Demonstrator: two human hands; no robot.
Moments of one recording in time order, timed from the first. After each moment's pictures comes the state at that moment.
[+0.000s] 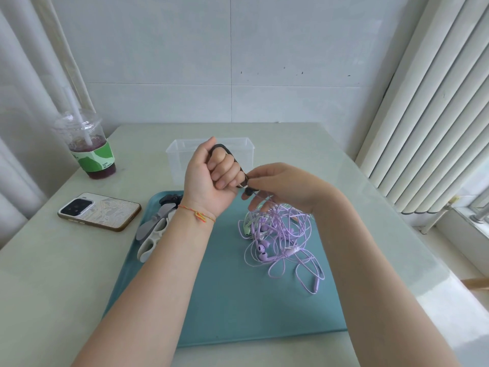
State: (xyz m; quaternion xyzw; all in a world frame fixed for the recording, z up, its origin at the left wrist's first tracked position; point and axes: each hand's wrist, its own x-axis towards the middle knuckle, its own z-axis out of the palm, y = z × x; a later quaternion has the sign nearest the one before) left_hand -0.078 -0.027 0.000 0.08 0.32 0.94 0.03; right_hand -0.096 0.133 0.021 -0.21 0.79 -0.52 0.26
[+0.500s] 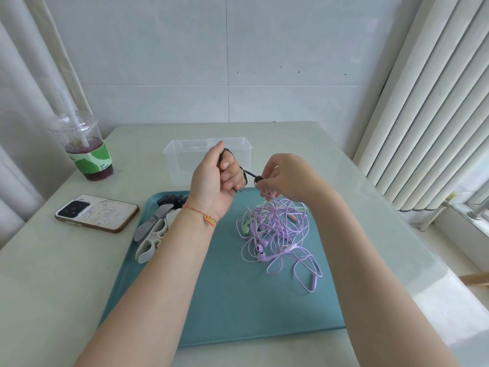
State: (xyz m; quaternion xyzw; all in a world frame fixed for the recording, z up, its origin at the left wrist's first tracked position) left_hand -0.080 -0.014 -0.002 0.02 0.45 0.89 -0.01; right_hand -0.107 0.142 0.016 -0.18 0.91 -0.38 0.05
